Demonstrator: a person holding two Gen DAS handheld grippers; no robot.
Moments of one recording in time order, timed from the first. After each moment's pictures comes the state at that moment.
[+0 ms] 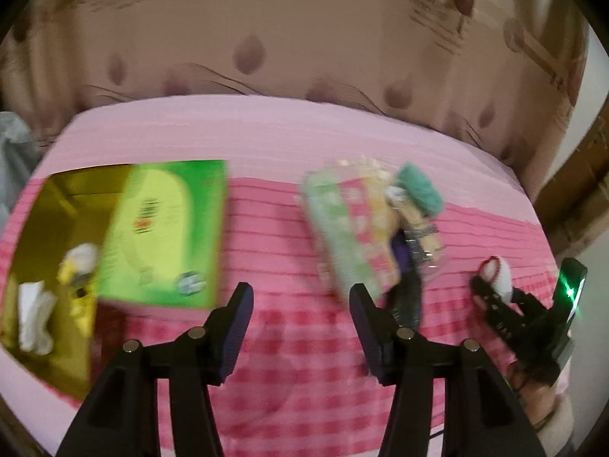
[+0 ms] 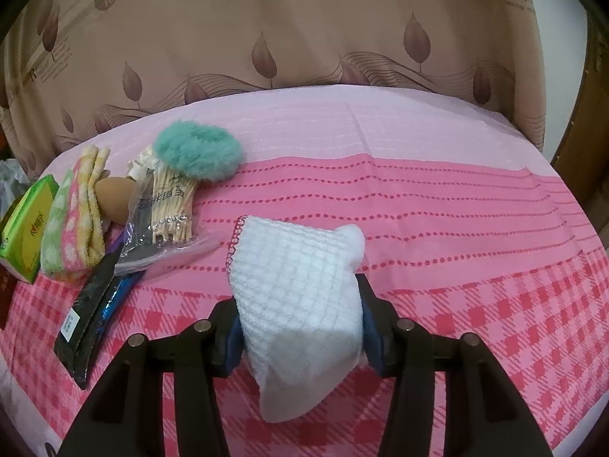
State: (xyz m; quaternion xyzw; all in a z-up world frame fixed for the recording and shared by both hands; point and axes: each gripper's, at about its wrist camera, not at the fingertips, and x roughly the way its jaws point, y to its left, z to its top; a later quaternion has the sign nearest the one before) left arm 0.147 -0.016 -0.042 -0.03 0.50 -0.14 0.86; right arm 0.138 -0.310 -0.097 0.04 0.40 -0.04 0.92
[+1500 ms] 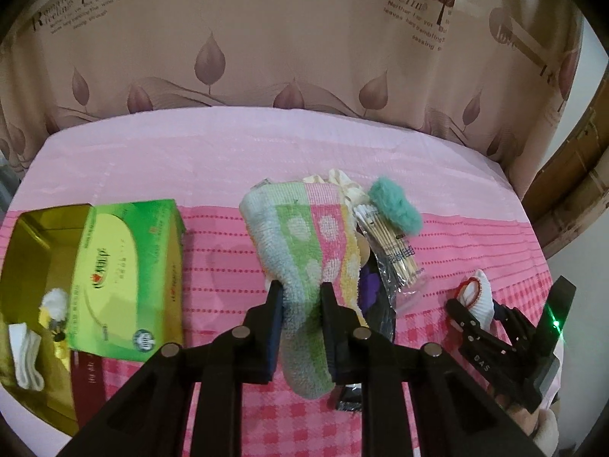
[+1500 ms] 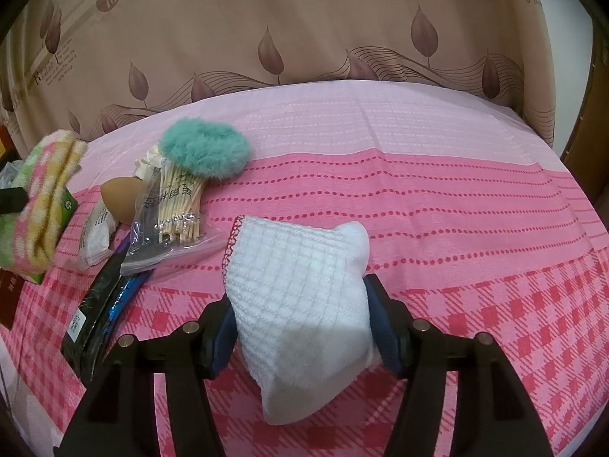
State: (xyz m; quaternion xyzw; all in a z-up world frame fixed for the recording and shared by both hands) left arm 0.176 -0.043 -0.023 -0.01 0.50 -0.16 0.85; right arm 0.144 -0.308 -0.102 0.05 0.40 -0.03 0.91
